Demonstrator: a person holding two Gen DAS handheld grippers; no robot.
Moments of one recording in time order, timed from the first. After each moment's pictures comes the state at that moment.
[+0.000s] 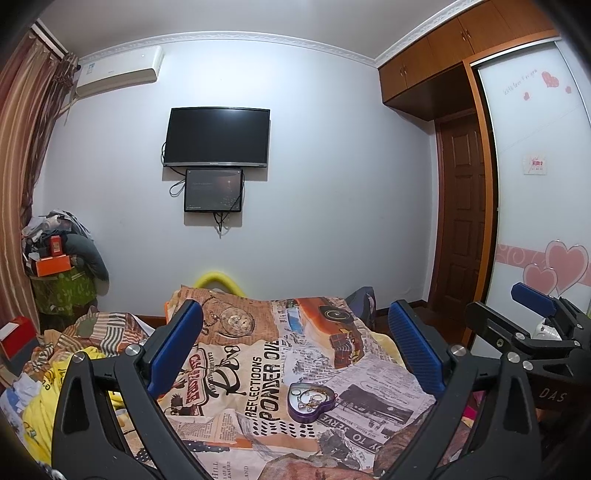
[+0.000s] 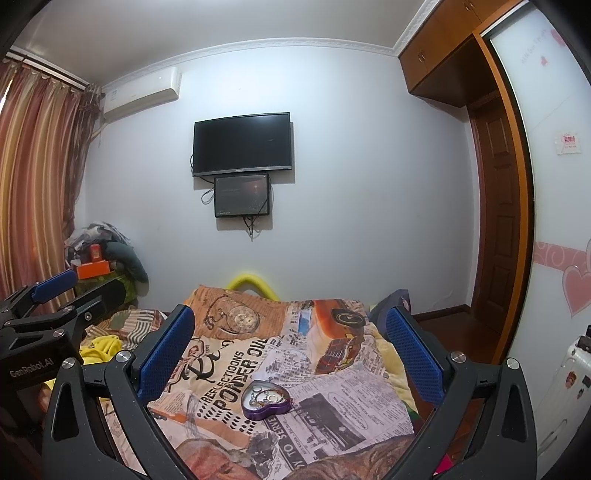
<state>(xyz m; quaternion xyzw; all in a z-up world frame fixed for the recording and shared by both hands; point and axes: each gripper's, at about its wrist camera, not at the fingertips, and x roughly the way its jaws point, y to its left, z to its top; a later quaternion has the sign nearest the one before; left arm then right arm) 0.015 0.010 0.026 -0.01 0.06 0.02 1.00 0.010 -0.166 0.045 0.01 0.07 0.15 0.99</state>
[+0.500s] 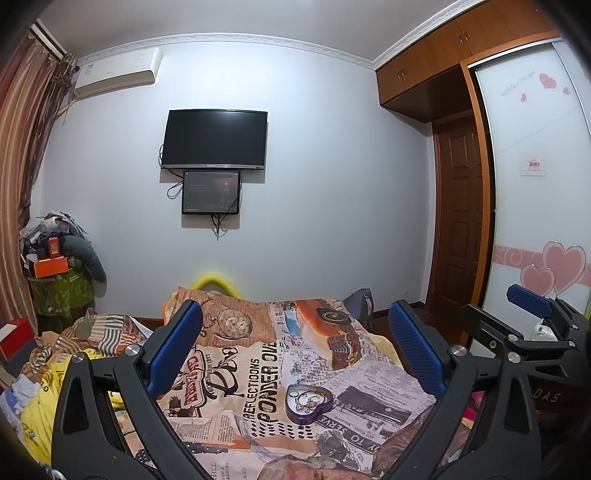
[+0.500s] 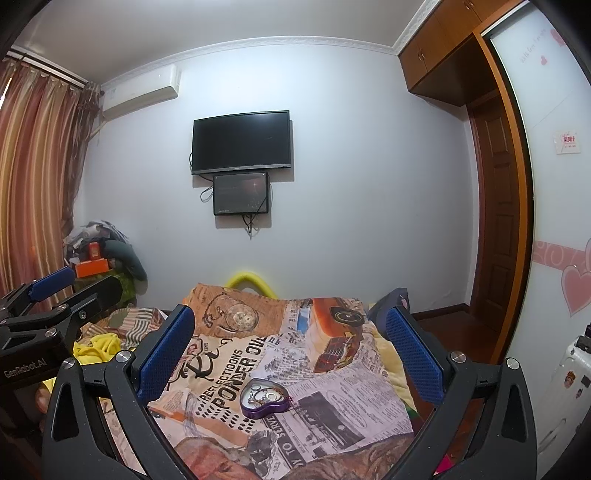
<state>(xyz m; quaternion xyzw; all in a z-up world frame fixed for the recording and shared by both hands) 0.013 0.011 0.024 -0.01 0.05 0.01 1.00 0.009 -0.167 0.043 0.01 0.08 0.15 0.99</state>
